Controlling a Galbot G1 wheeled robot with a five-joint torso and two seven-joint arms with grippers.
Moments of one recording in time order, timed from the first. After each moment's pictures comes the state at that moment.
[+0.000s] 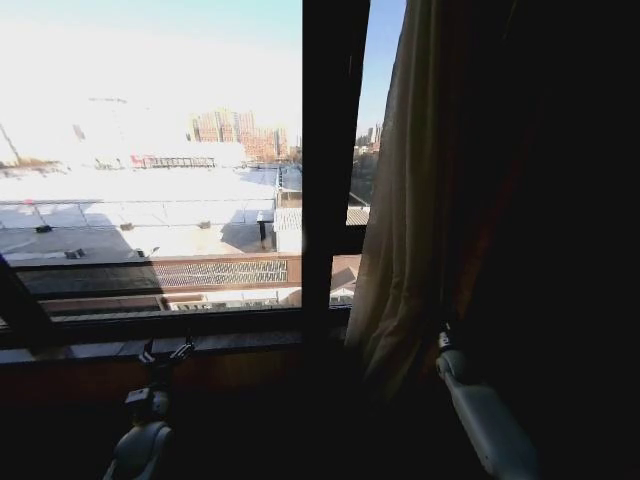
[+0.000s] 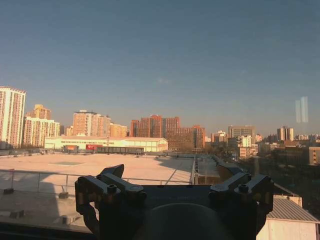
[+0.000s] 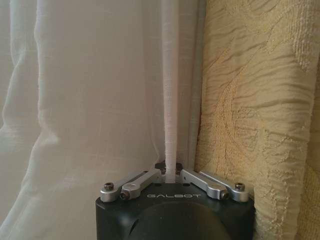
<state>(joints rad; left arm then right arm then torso) 1.34 -1.19 -0.67 -1.70 -0.38 -0.24 -0.17 -0.85 1.09 0.52 1.26 0.22 0.07 0.24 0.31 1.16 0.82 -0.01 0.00</state>
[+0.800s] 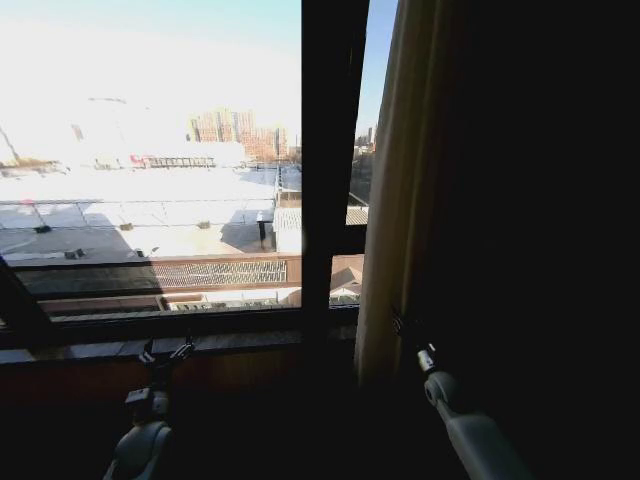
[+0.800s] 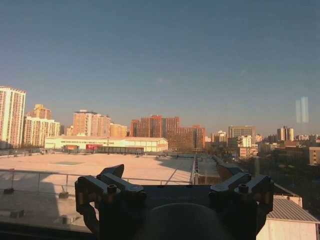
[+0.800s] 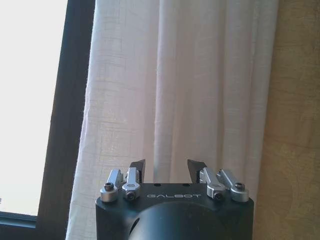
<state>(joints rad) 1.34 -1.19 -0.67 -1.70 -0.38 -0.24 -0.17 -1.08 1.10 0.43 1.58 0.32 0.11 0.01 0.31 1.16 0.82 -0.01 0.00</state>
